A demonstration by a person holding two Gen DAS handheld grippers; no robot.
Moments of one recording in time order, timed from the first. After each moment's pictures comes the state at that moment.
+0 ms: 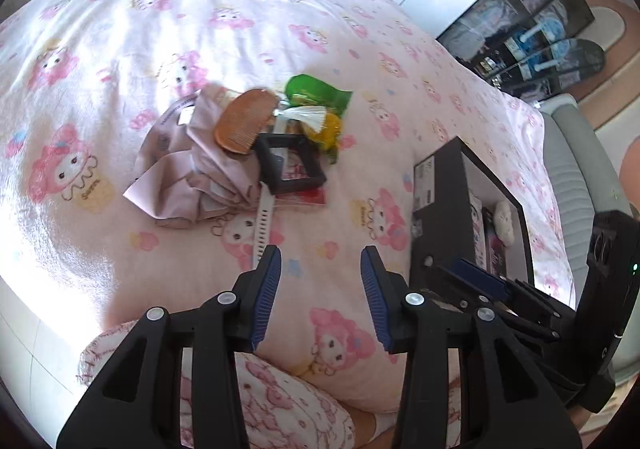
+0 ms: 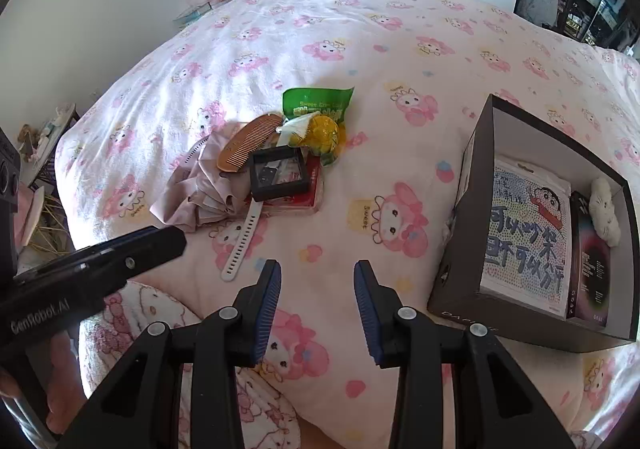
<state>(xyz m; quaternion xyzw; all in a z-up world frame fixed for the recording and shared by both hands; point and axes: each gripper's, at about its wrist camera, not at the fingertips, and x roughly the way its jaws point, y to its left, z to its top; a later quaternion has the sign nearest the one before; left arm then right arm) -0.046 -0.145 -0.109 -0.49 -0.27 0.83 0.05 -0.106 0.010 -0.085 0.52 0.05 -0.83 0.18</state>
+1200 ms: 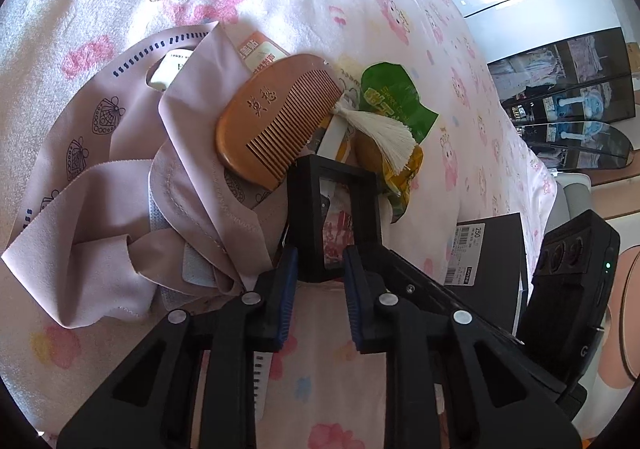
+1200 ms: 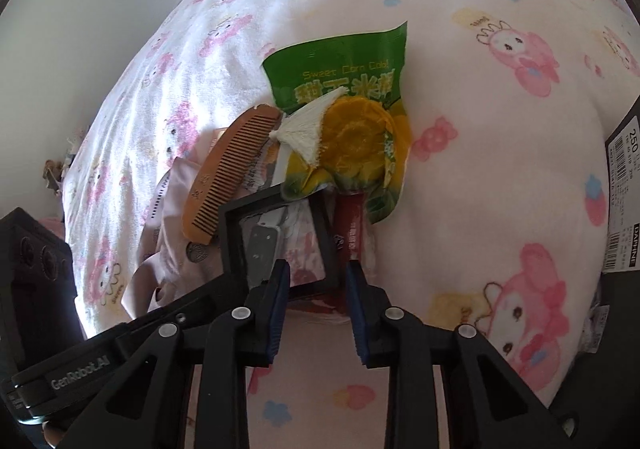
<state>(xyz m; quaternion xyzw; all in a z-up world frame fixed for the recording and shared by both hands) -0.145 -0.168 -0.218 -0.52 -0.40 0.76 0.02 -0.238 -0.049 -0.195 0.60 -0.05 -0.76 0.24</state>
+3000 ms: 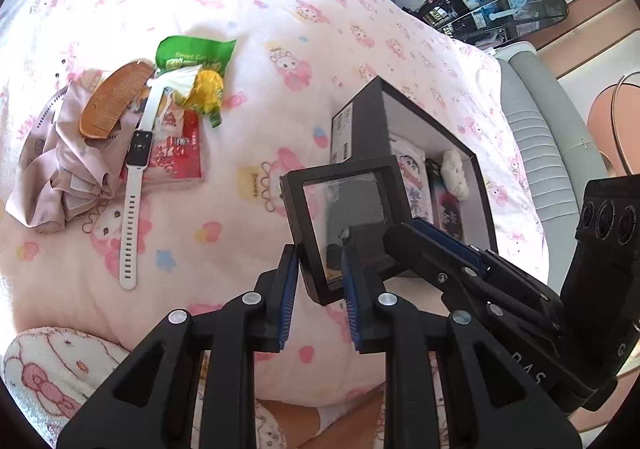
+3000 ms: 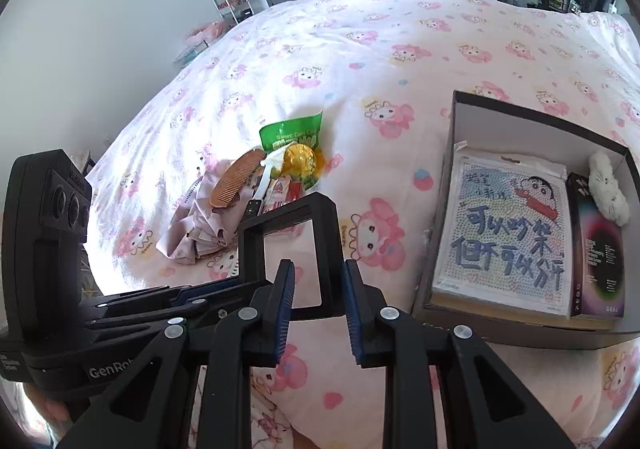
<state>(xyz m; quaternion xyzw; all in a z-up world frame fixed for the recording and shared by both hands) -0.084 -0.041 -0.094 -0.53 -0.24 0.80 0.17 -0.114 0.072 -0.065 0.49 -0.04 -0.85 0.20</state>
